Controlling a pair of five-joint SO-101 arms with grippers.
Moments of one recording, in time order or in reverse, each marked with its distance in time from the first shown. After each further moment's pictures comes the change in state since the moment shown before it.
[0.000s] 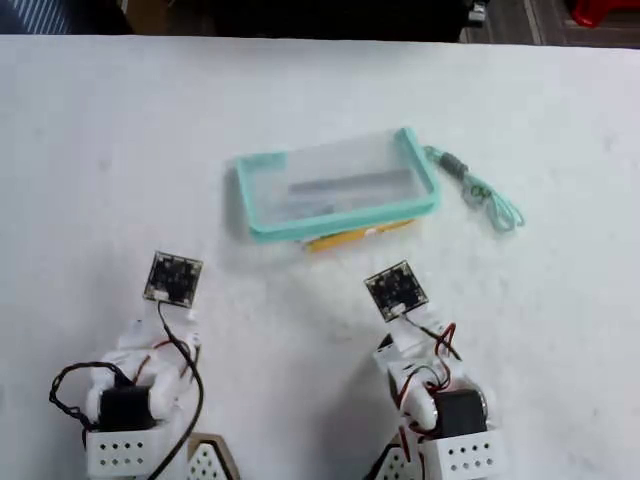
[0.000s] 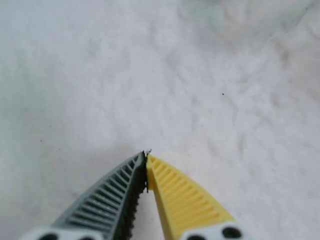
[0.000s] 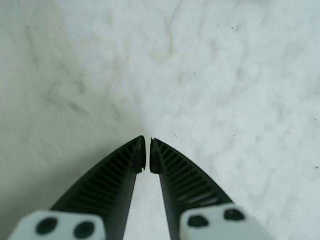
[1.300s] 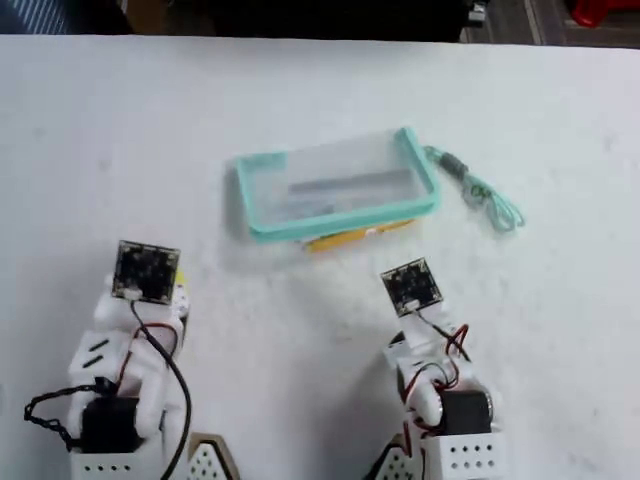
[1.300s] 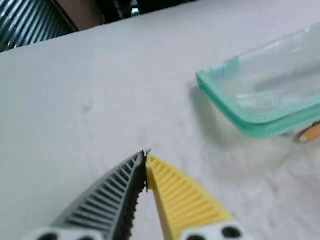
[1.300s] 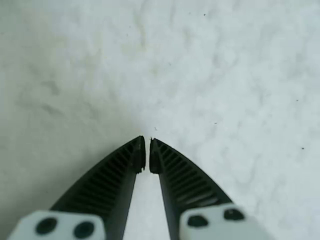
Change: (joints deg) left arm 1.7 -0.2 -13.4 -15.6 1.2; right arm 5.4 0.0 0.0 0.0 0.0
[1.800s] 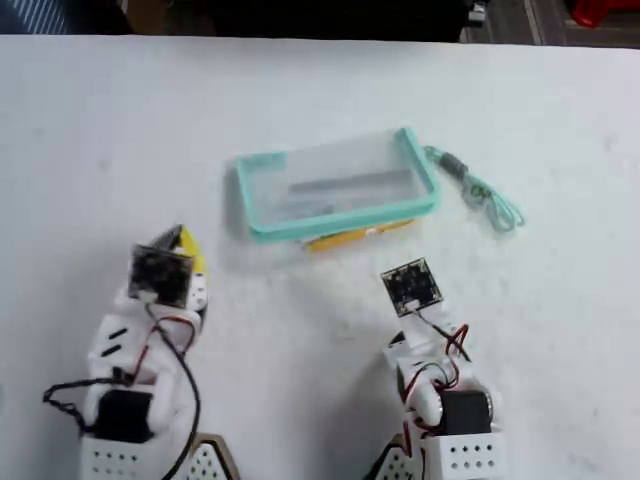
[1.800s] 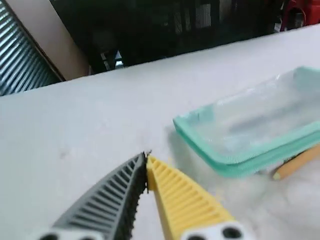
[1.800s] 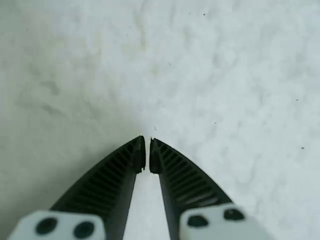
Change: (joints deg) left arm 6.9 0.2 5.6 -13.7 1.8; right arm 0.0 0.0 0.0 0.0 0.0
